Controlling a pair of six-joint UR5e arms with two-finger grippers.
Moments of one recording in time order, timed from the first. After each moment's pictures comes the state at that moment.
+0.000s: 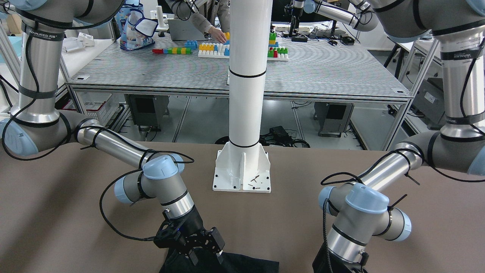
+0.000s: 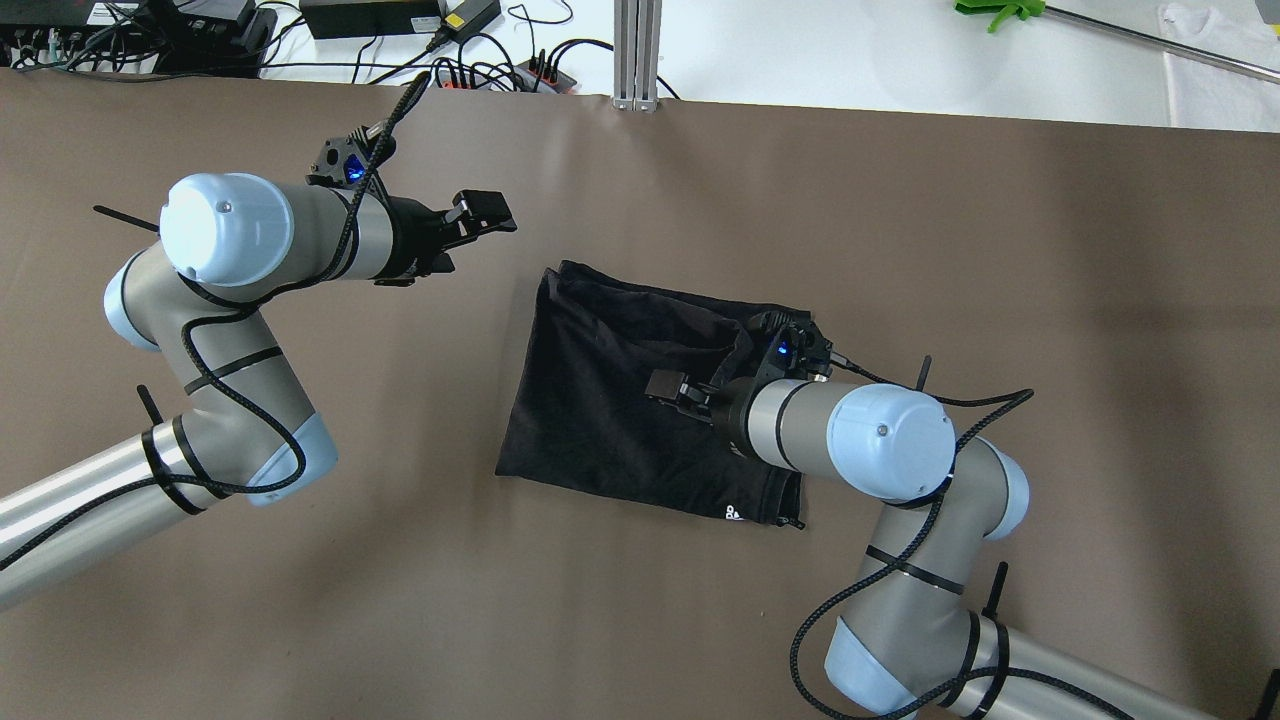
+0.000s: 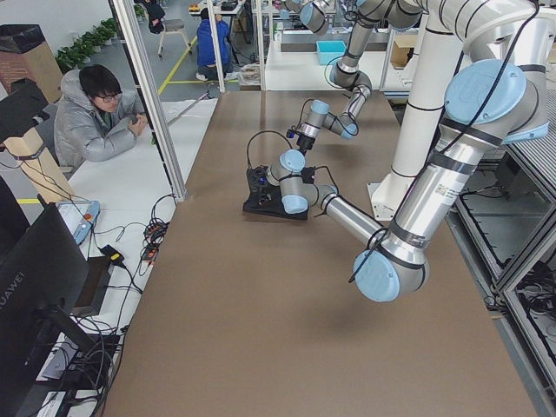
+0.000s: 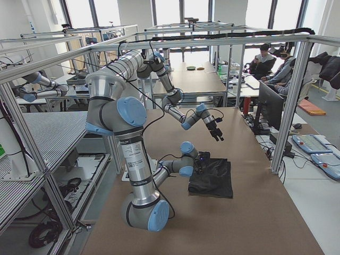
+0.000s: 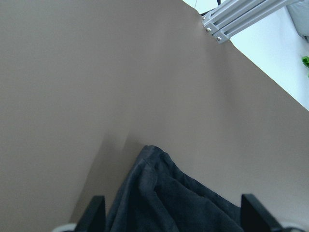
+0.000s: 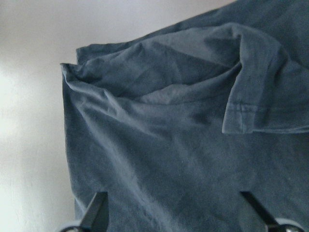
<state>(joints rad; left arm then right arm) -0.78 -2.14 -1.57 -2.31 -1.75 -1.63 0.53 -1.10 1.71 -0.90 1.65 1.61</state>
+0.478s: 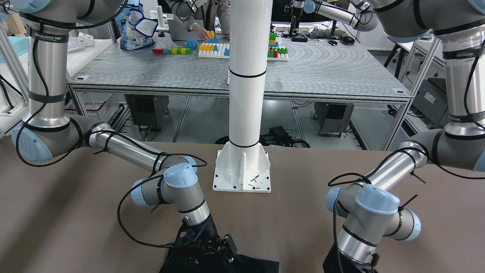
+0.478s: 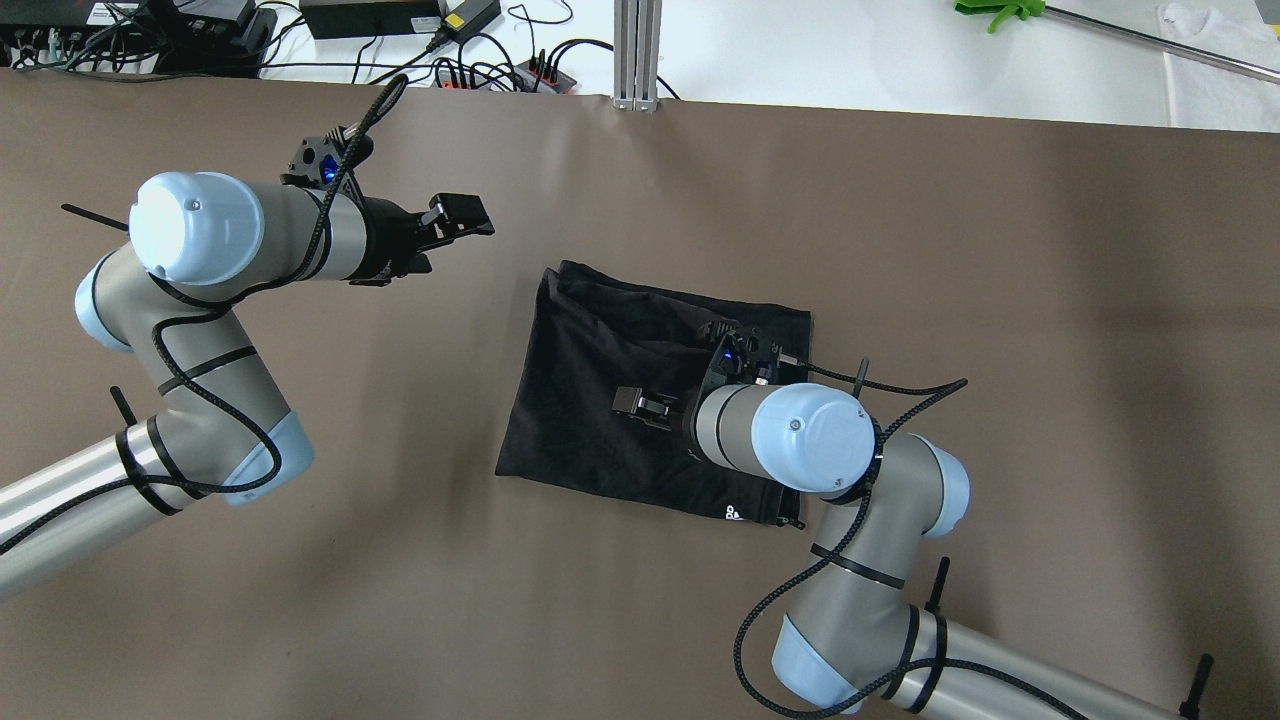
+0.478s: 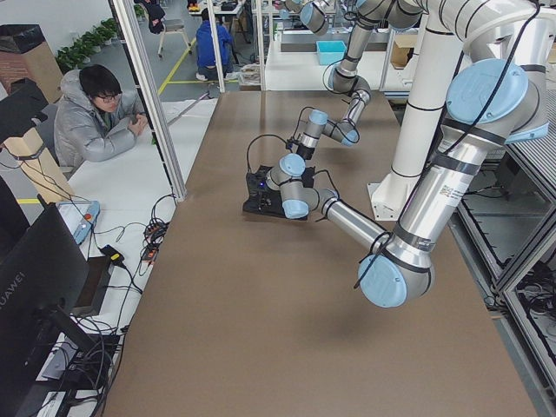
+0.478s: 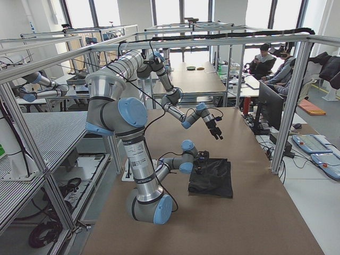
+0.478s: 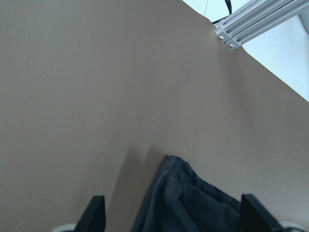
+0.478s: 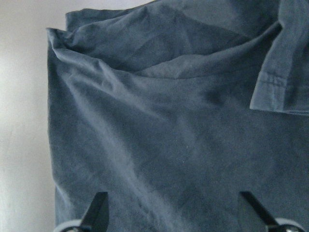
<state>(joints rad) -0.80 -2.10 -1.58 -2.32 -1.77 -1.59 0.50 -1.00 1.62 -1.00 1.63 1.52</state>
